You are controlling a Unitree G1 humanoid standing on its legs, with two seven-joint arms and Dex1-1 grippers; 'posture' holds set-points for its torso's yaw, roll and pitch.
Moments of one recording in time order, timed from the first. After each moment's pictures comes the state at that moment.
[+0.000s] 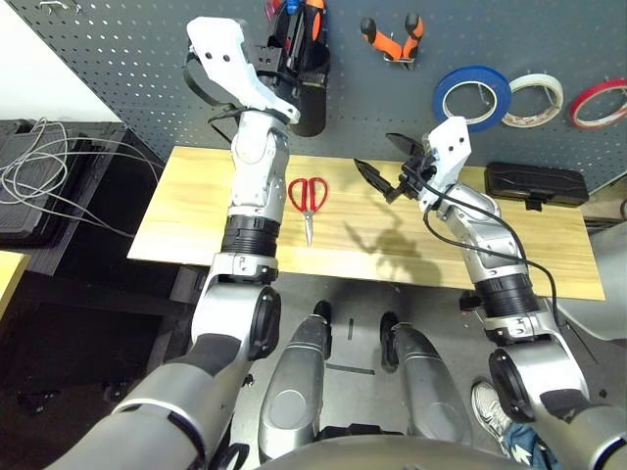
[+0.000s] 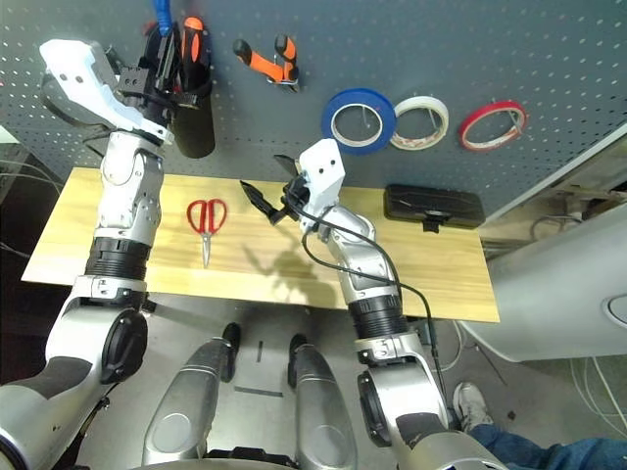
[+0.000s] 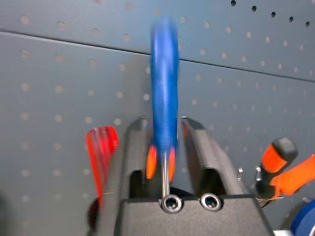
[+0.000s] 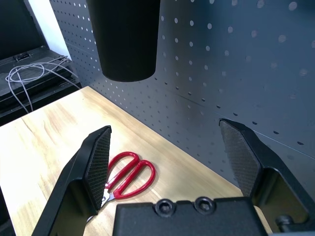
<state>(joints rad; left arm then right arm) -0.94 0.11 0.17 0.44 -0.20 -0.25 -0.20 -0.62 -0.19 0.05 0.28 0.16 0.07 0.61</state>
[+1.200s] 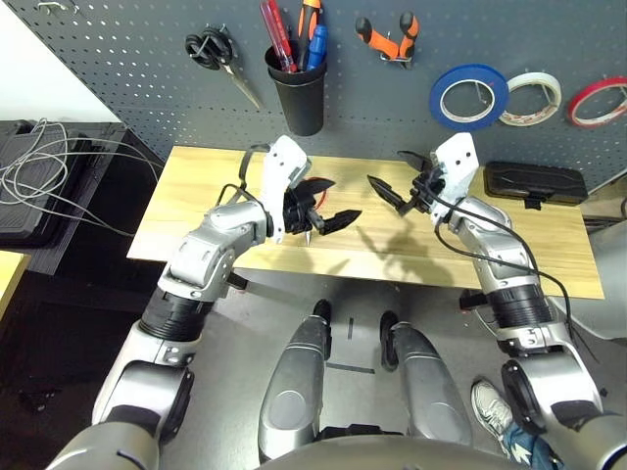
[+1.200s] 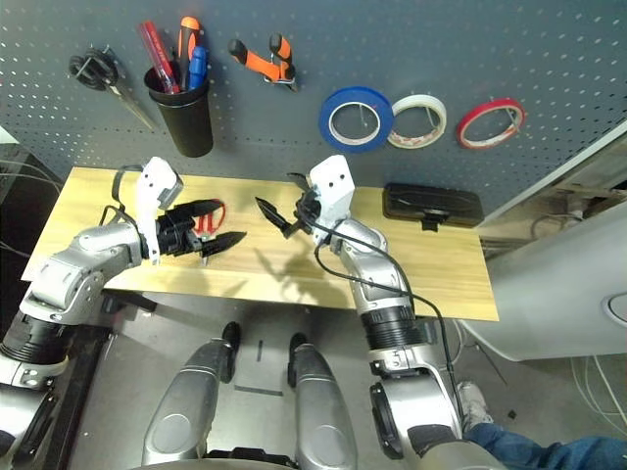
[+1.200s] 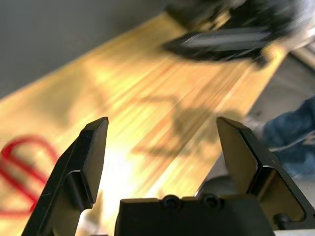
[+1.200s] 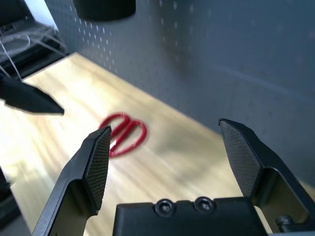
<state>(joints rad) -0.50 0.48 -0.18 0.00 -0.32 0.58 -0.64 -0.54 -0.25 0.06 0.27 0.15 0.14 0.62</state>
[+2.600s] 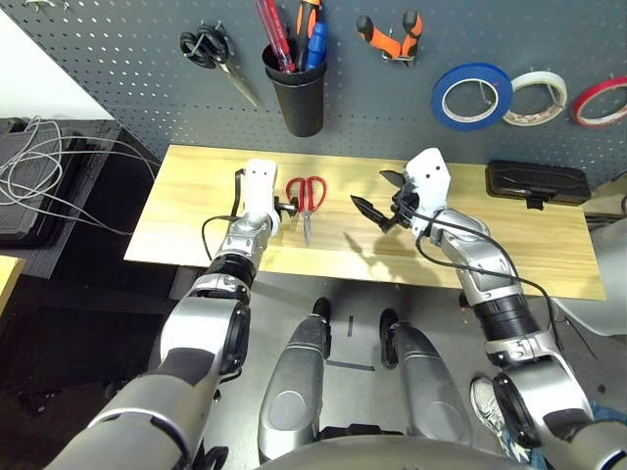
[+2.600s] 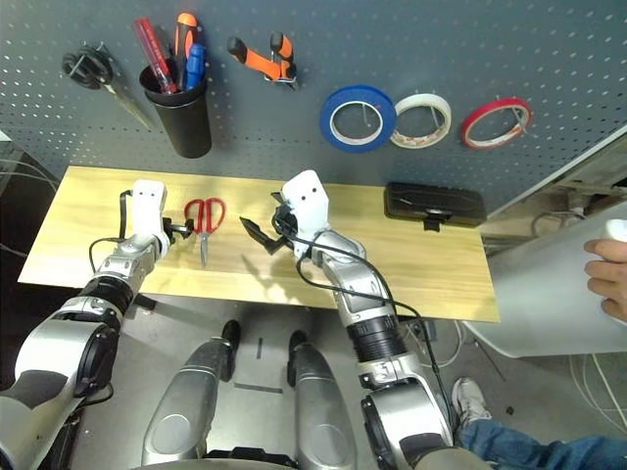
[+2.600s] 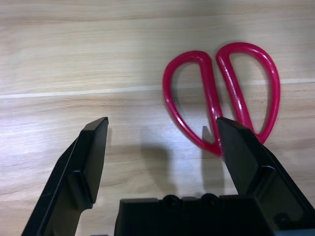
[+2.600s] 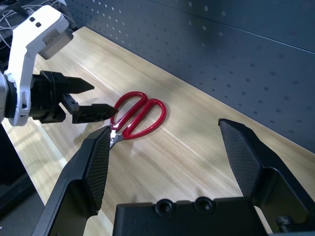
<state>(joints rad) -0.84 0.22 0.09 1.17 -0.05 0.06 -0.08 -0.51 -0.20 0.13 0.19 0.10 0.24 0.57</state>
